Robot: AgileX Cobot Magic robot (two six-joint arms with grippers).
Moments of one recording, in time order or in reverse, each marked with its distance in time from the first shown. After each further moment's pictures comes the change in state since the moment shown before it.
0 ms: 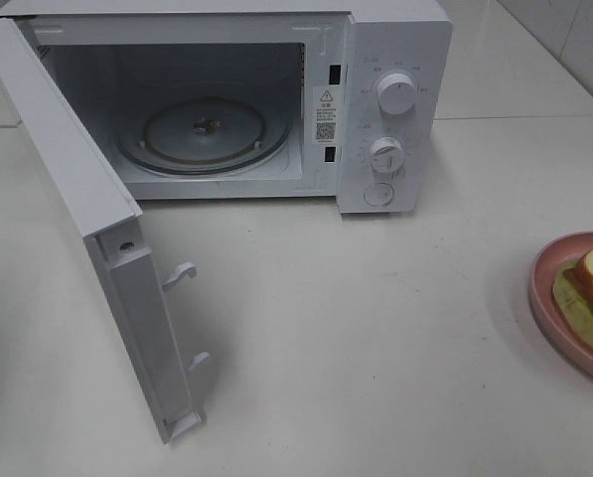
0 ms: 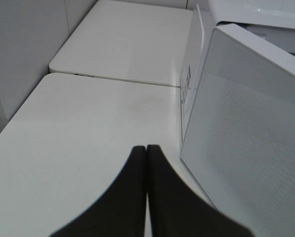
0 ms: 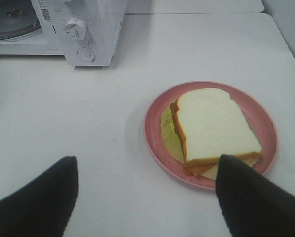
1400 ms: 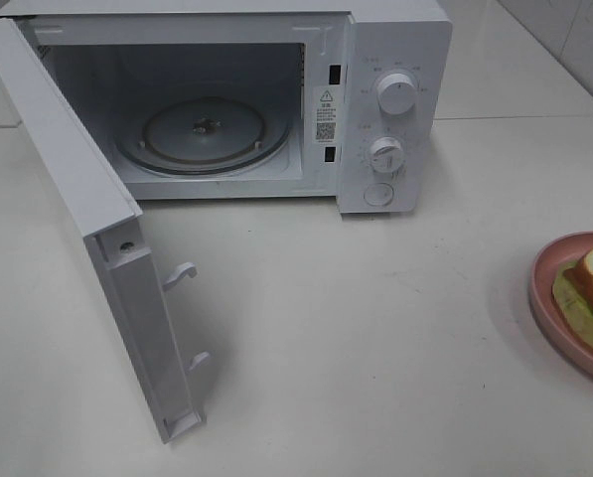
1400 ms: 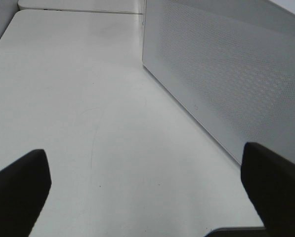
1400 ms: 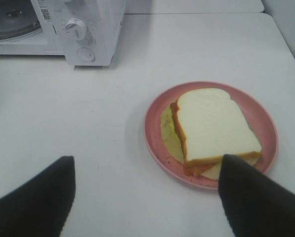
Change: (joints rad) left arm 0.000 -0.710 -0.198 0.002 1.090 0.000; right arm 0.000 0.000 0.000 0.000 0.000 0.000
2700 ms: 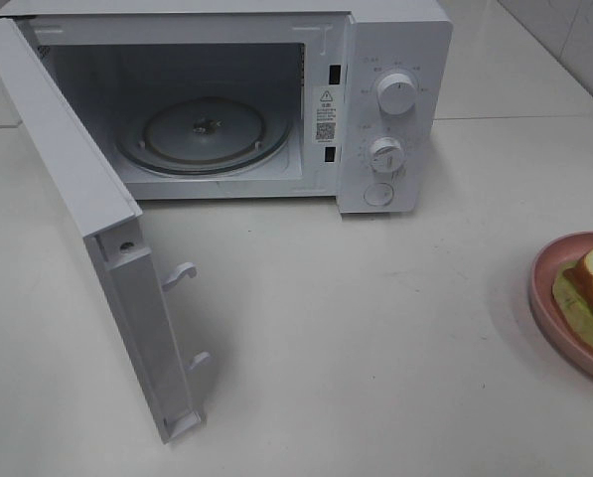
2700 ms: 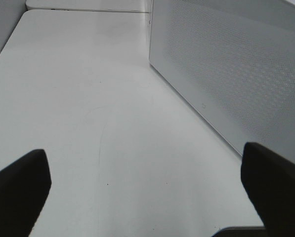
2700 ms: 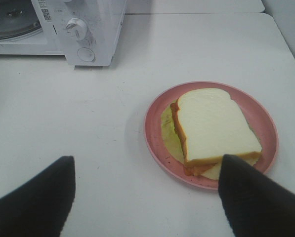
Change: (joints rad) left arm 0.000 -0.001 0.004 0.025 0.002 0.000; right arm 0.002 0.000 0.000 0.000 0.000 0.000
